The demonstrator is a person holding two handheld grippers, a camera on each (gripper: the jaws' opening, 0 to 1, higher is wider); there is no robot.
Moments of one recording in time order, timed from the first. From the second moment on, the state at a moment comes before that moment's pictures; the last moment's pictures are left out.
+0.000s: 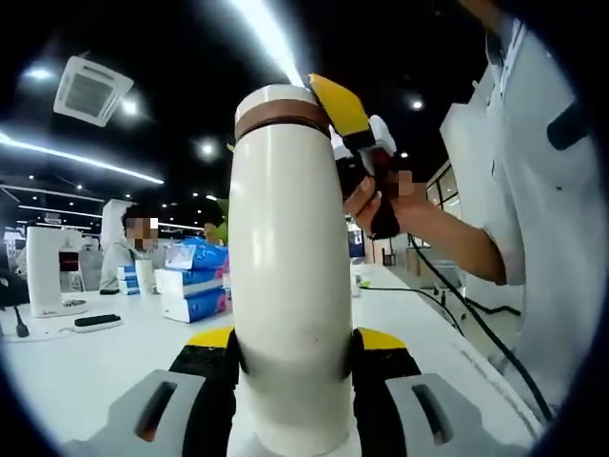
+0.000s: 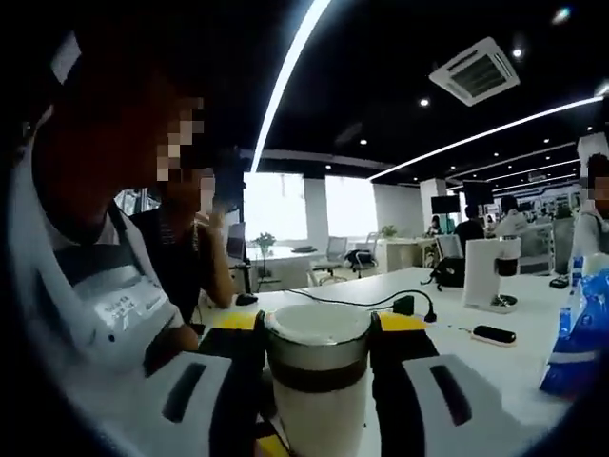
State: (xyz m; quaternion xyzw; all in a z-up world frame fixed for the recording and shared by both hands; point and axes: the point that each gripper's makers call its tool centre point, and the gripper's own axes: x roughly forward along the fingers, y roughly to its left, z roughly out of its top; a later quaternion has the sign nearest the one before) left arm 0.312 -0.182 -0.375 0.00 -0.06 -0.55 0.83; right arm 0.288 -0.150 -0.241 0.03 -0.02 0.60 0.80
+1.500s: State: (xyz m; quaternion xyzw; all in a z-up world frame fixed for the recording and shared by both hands) left arm 0.307 -0.180 -0.375 0.01 -0.06 -0.55 0.83; right arm 0.268 -0.180 -0.182 0.11 -0.10 0.45 0.88
